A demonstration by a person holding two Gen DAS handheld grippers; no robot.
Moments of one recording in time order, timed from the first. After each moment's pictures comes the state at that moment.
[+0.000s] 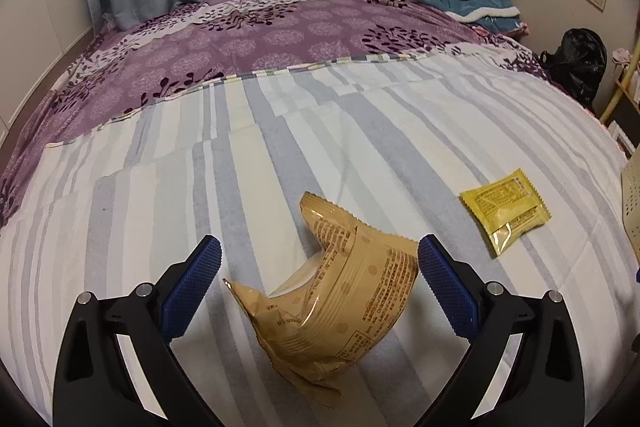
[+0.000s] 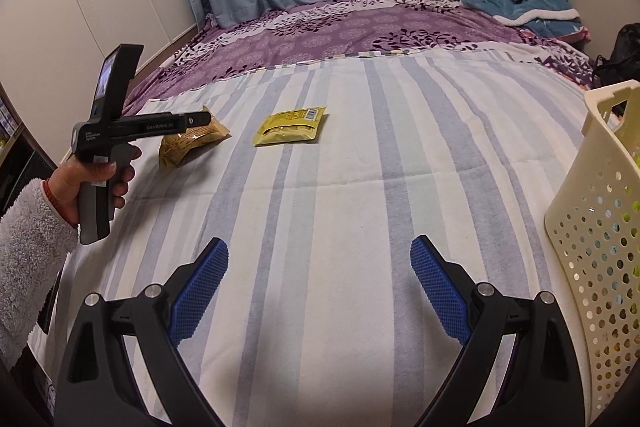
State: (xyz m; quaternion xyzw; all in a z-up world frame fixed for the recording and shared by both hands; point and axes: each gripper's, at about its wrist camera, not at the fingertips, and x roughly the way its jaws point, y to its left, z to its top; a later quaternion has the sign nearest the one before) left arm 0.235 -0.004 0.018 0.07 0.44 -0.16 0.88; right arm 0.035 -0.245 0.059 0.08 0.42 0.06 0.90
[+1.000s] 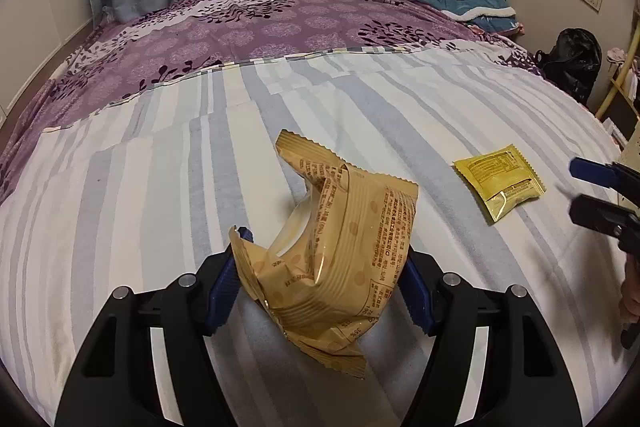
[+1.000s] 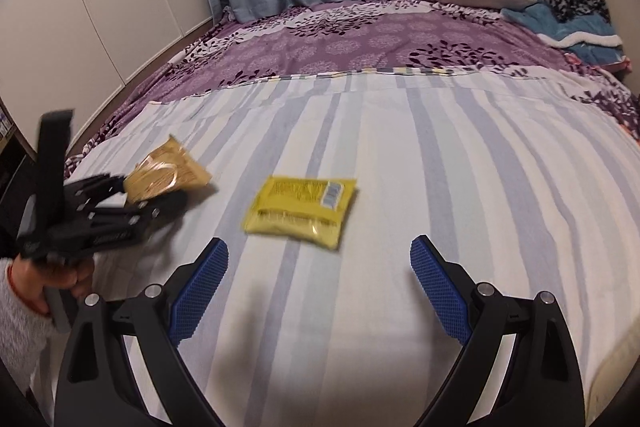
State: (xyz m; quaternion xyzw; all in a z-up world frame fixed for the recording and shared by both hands) left arm 0.212 0.006 0.010 0.06 0.44 -0.16 0.88; right arm 0.176 -0.222 0.041 0.07 0.42 0.12 0.90
